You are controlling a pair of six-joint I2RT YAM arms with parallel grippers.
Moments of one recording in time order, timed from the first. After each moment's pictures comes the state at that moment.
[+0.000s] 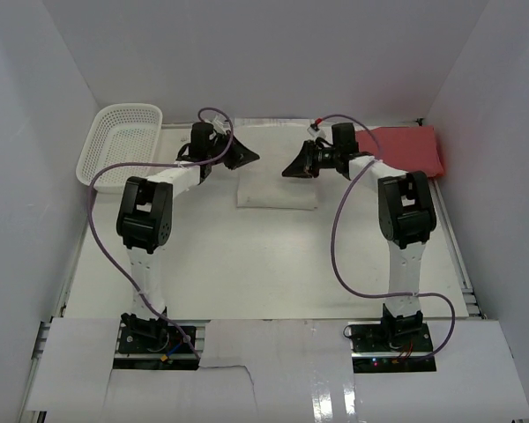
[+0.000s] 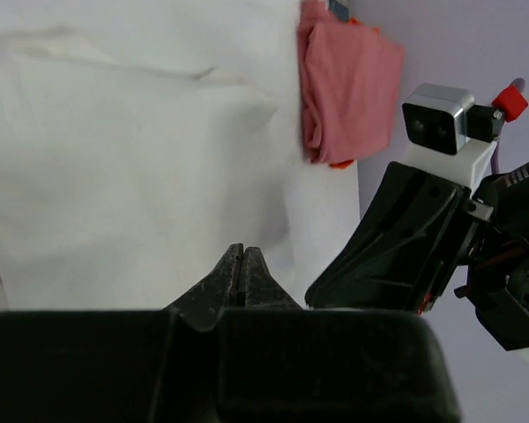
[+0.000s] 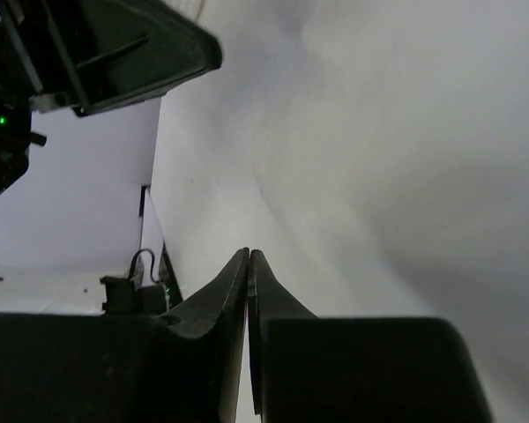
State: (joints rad) left arm -0.26 2.10 1.52 0.21 0.57 -0.86; right arm 0.25 2.14 1.57 -0.01 -0.95 0.60
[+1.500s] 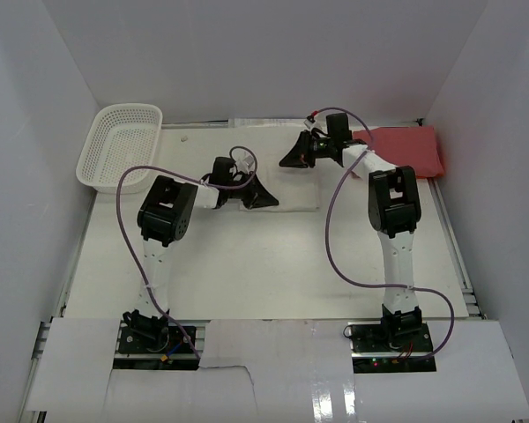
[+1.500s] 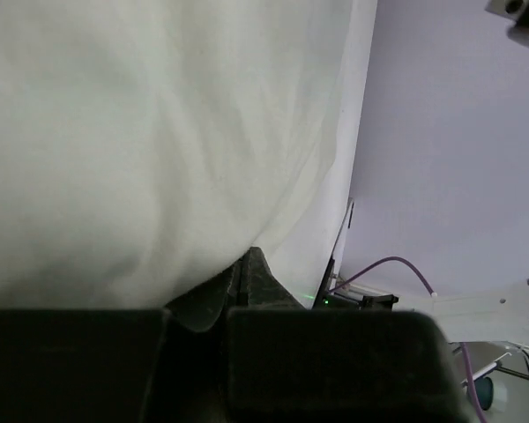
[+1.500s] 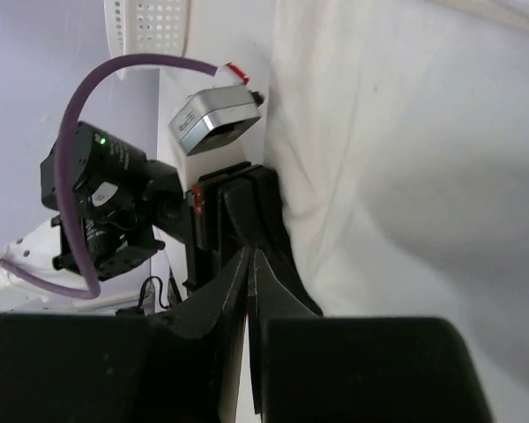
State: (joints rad) left arm -0.36 2.29 1.34 0.32 0.85 -0.91; right arm 0.27 2.33 1.83 -0.16 -0.95 0.64
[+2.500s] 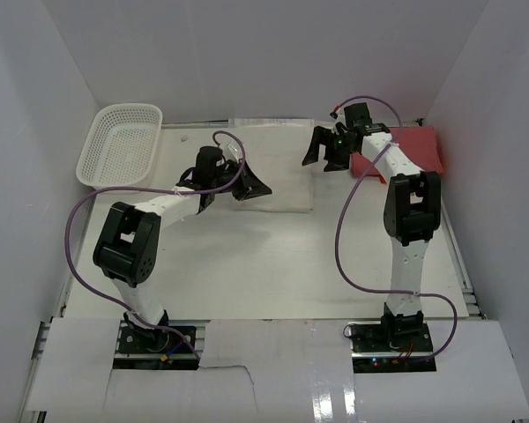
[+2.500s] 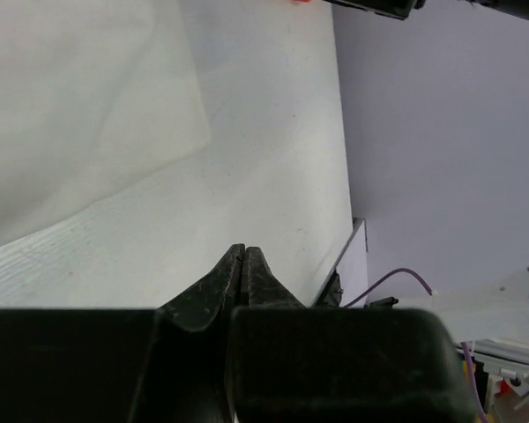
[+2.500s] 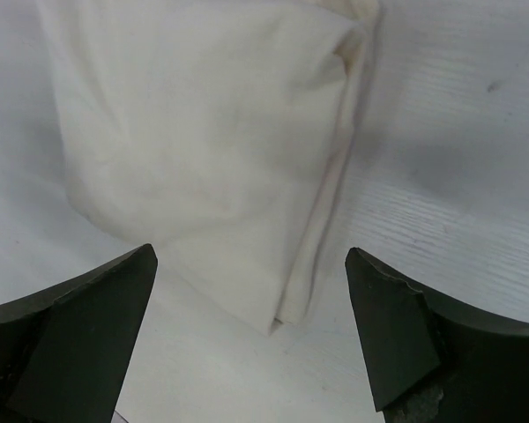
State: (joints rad) left arm -0.40 1.78 1.11 0.23 0.69 -0.84; right arm 0.20 2.15 1.86 -0.62 -0.51 0.30
